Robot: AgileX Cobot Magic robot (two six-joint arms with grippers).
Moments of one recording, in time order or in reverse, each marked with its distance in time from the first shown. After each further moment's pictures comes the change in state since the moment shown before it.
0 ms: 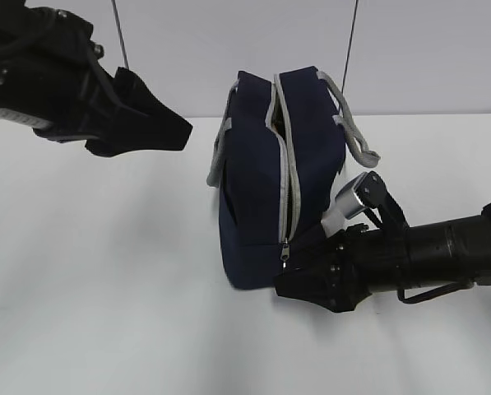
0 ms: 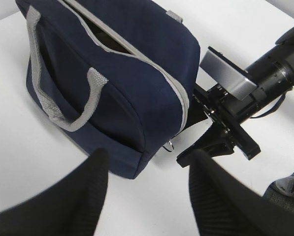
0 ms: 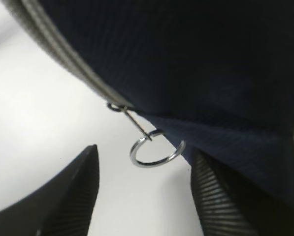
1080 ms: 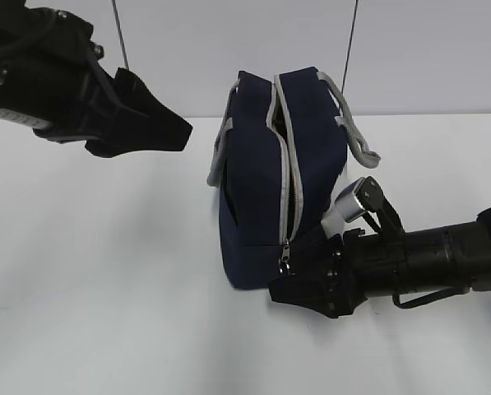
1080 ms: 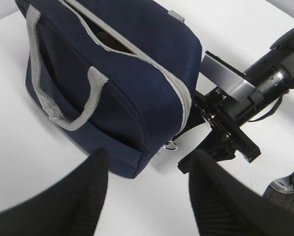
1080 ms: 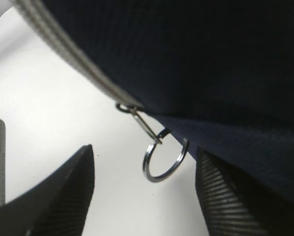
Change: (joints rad) left arm 0.000 0.000 0.000 0.000 0.002 0.000; right arm 0.000 0.038 -0.002 0.007 0.062 -0.010
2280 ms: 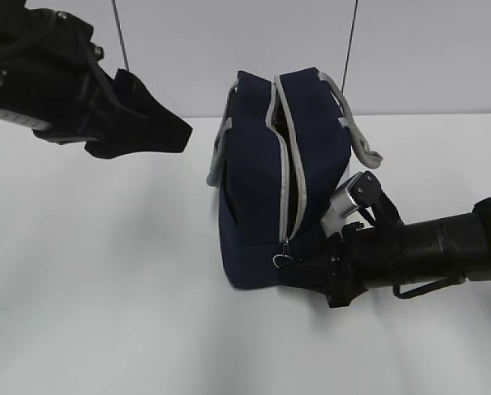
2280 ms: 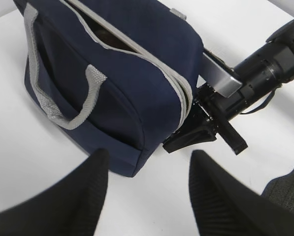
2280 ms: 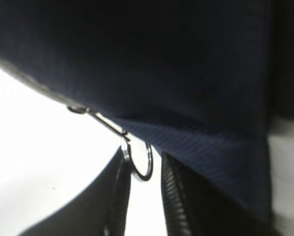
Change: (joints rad) left arm 0.000 0.000 0.000 0.000 0.005 0.000; right arm 0.000 0.000 -0.035 0.002 -0.085 0.000
